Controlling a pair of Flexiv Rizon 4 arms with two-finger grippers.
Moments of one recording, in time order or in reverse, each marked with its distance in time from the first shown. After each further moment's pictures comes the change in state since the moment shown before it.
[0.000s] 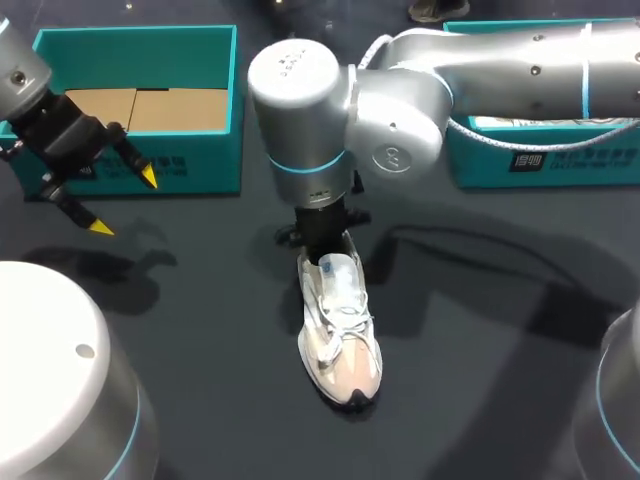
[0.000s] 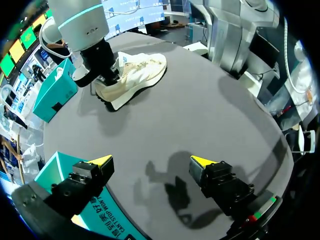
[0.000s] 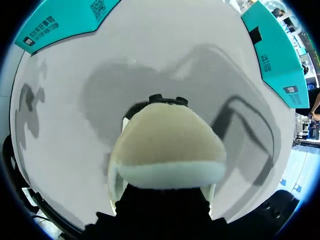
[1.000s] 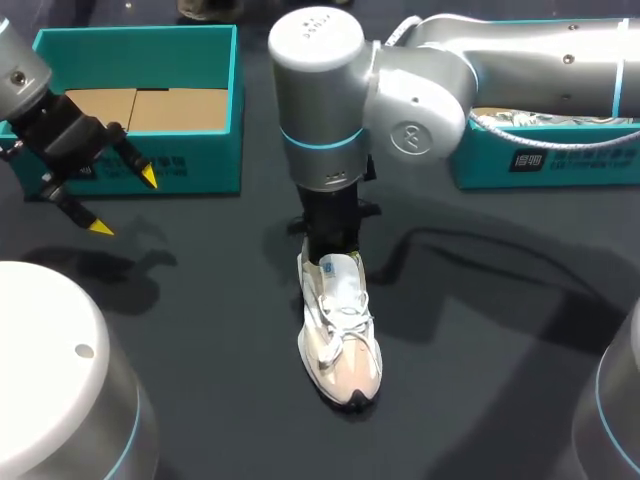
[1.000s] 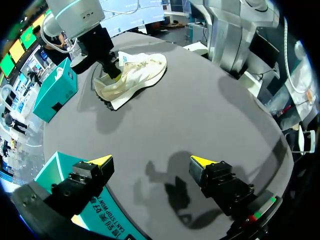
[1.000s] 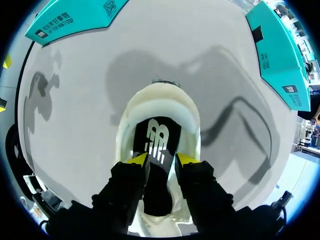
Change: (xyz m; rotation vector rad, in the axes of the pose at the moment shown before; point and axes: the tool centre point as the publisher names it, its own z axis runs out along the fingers) left arm 0.000 0.000 0.000 0.000 0.000 0.000; right arm -0.004 -0.021 -0.035 0.043 0.050 -0.060
